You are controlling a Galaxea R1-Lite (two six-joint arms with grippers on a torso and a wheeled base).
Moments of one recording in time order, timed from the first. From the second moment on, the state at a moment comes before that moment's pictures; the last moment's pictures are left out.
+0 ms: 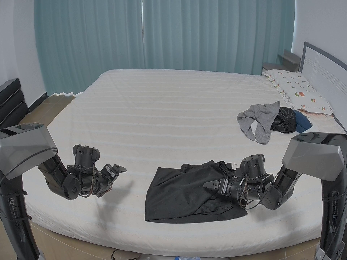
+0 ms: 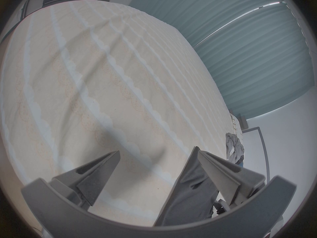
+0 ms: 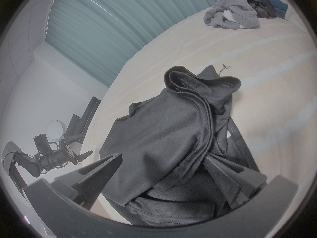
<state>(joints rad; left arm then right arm) -0.18 2.19 -0.73 -0.72 -0.13 -0.96 0.42 2.35 -0.78 -0.94 0.21 0.65</state>
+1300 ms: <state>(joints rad) -0.18 2.19 -0.73 -0.72 -0.13 -0.96 0.41 2.19 -0.72 -0.92 0.19 0.69</state>
